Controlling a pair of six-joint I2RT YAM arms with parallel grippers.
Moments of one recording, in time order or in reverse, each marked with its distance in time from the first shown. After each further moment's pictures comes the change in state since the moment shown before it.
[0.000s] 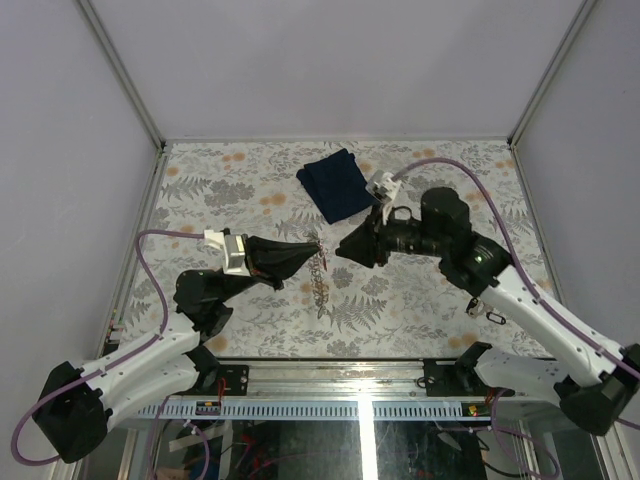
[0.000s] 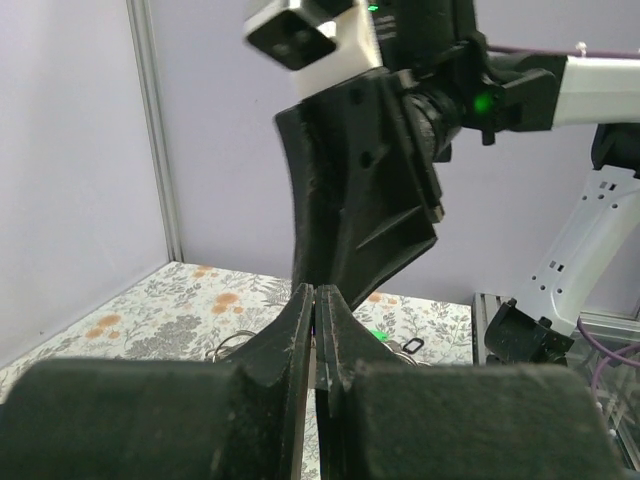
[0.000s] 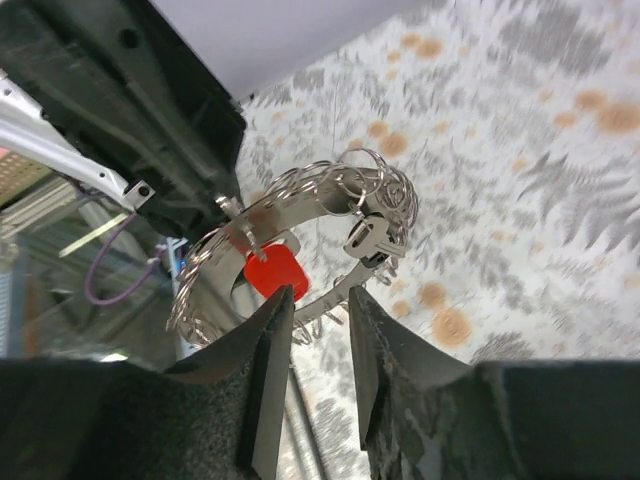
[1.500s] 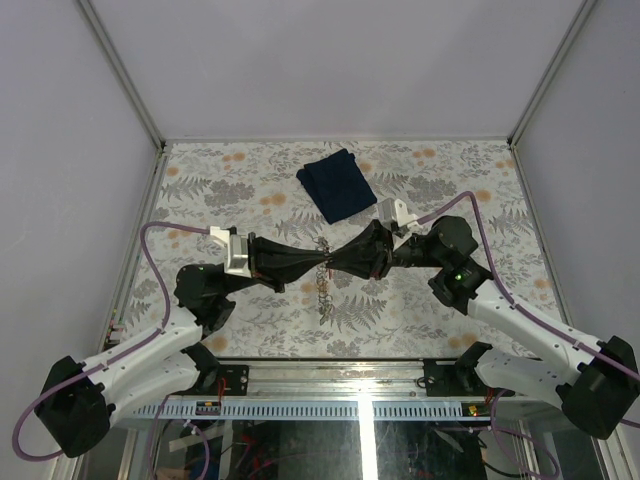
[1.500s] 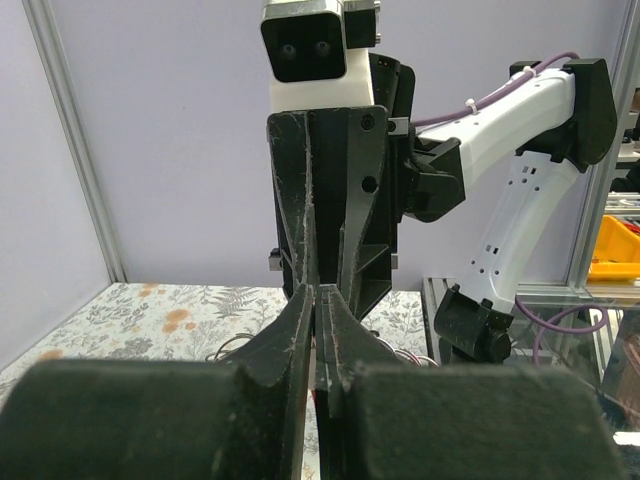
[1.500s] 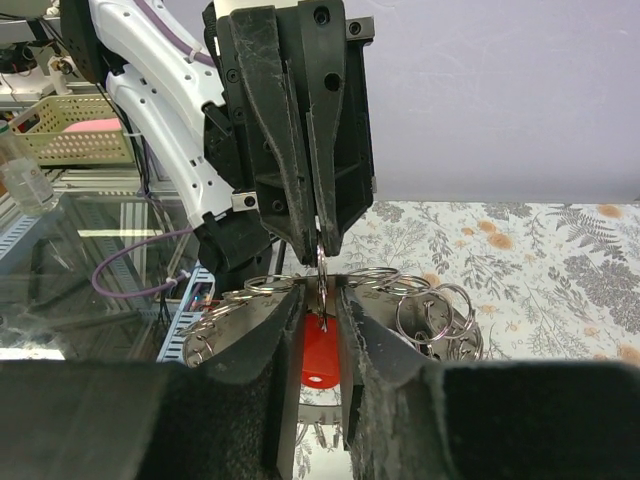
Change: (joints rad) left arm 0.000 0.046 0.065 0.029 0.162 -0.048; right arm 0.000 -0.072 -0.370 0.856 -0.324 -0.026
